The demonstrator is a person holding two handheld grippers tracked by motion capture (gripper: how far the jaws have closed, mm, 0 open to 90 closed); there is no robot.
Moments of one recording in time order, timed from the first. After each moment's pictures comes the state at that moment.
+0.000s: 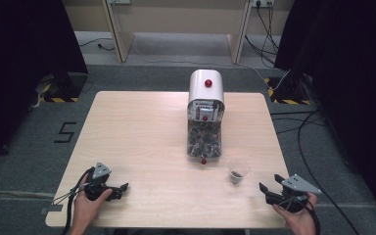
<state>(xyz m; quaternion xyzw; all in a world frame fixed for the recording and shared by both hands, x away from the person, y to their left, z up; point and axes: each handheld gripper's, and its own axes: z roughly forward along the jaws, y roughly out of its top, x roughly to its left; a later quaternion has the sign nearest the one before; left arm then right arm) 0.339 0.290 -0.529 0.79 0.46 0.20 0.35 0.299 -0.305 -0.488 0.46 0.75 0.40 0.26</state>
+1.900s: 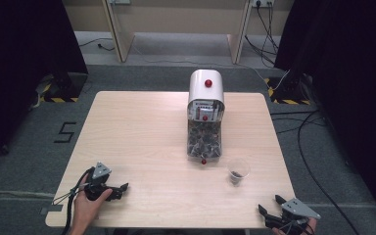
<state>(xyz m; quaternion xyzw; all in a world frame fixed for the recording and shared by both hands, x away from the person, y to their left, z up) 0.339 0.290 -0.529 0.79 0.46 0.20 0.35 0.251 -0.309 -0.532 0.46 0.75 0.39 0.25</state>
